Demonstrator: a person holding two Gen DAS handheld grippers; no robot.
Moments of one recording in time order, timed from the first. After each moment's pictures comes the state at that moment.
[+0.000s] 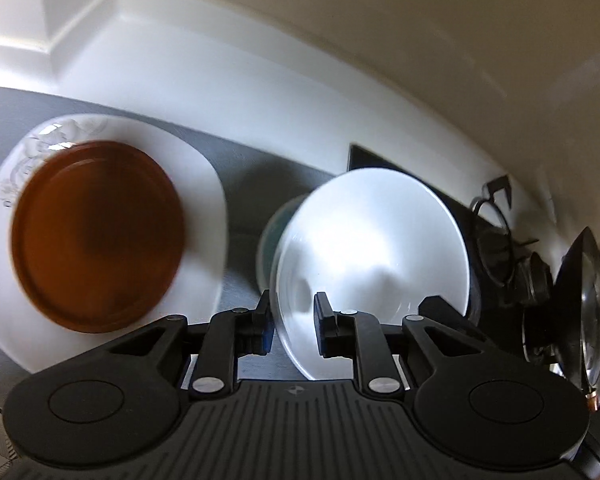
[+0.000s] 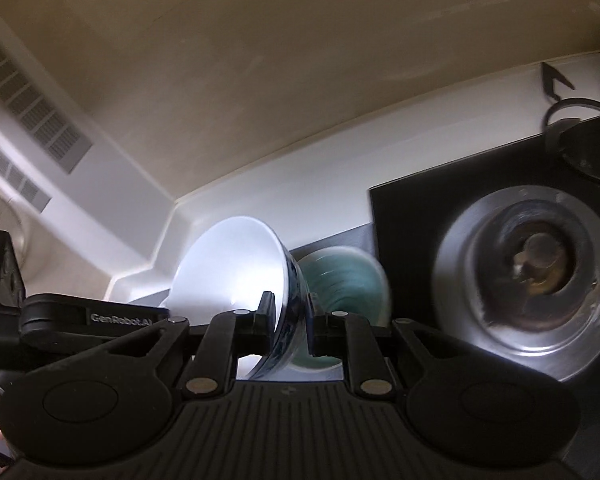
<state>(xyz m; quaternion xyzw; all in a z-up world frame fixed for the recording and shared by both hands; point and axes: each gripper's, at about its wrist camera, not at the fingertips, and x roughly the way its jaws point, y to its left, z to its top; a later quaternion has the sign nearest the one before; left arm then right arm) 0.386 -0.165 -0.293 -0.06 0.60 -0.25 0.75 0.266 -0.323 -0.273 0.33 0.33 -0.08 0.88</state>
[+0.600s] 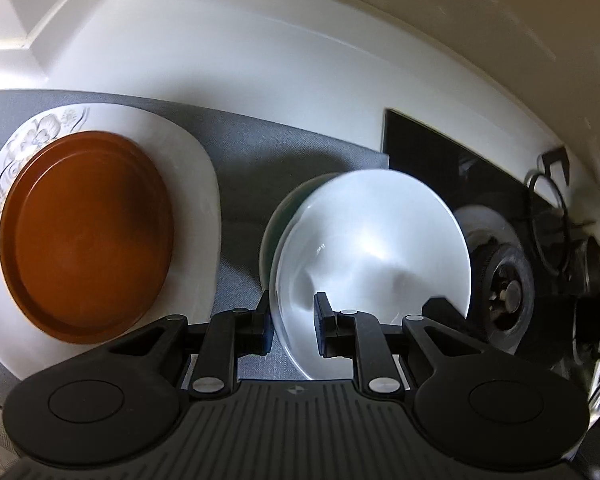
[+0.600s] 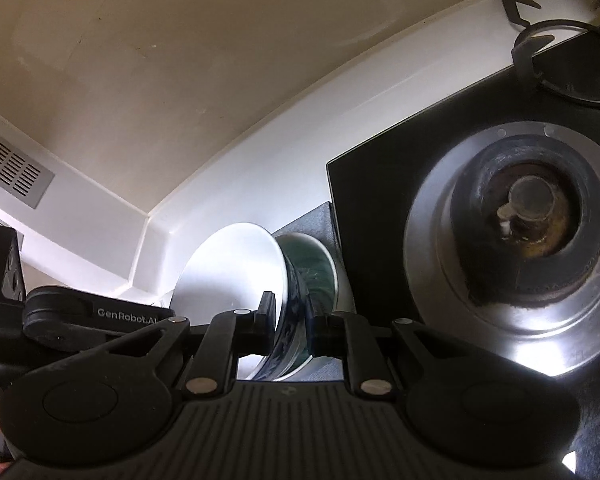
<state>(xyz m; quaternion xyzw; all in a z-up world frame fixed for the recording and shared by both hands) 0.401 -0.208 -0.325 0.01 0.64 -0.20 0.74 0.274 -0.352 -0.333 0.41 0.33 -0.09 0.84</state>
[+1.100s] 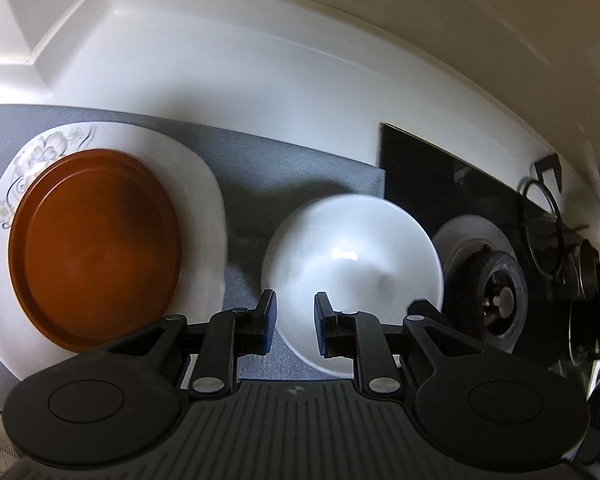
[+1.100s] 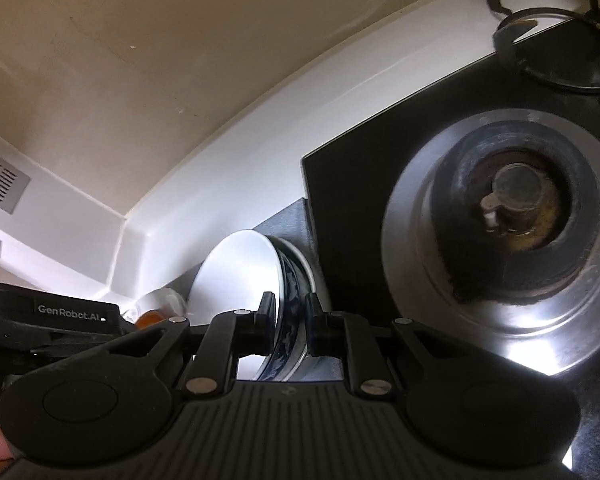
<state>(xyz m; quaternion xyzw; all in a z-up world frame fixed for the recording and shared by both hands) 0.401 -0.200 -0.308 0.00 0.63 -0.21 0.75 0.278 -0.352 -0.343 0.40 0.35 -0.10 0.84</state>
